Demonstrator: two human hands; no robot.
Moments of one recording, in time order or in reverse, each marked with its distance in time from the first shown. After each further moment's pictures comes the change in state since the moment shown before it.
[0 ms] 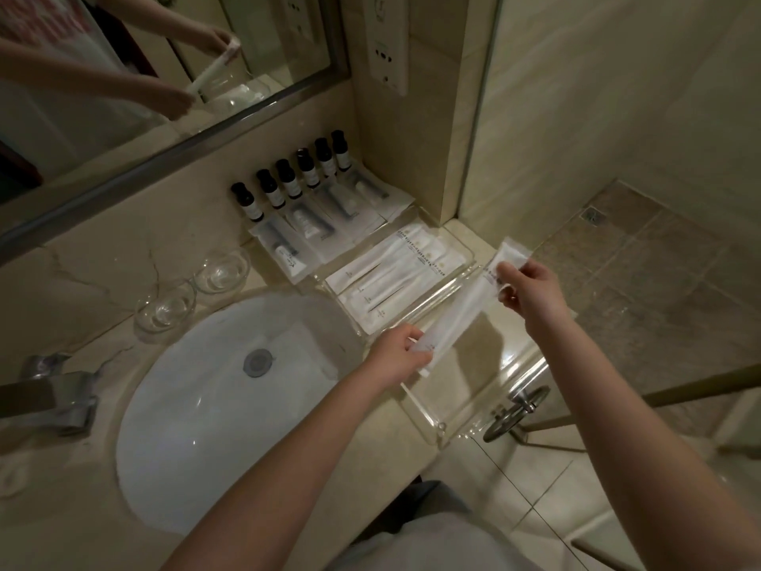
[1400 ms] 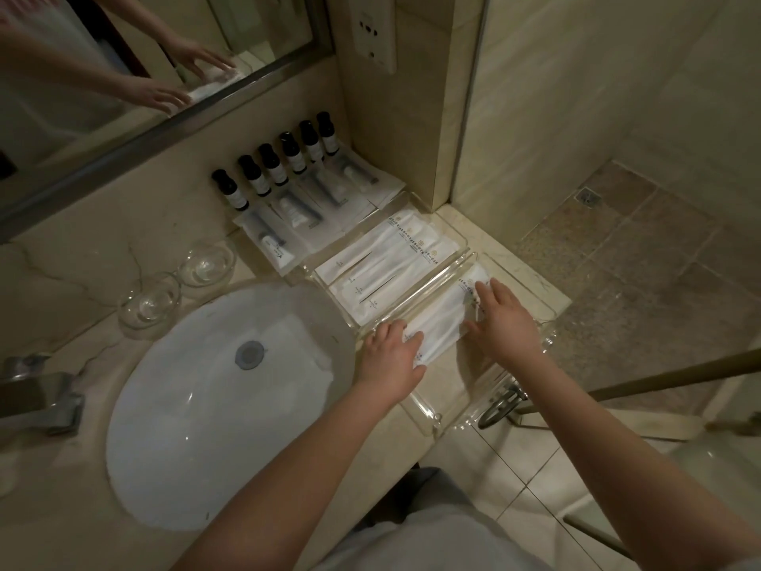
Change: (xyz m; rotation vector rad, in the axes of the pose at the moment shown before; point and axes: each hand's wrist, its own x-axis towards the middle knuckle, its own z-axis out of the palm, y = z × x) left_hand 0.014 -0.035 0.023 0.891 0.115 0.250; right_hand -0.007 0.070 0.005 -1.251 -0.067 -0.368
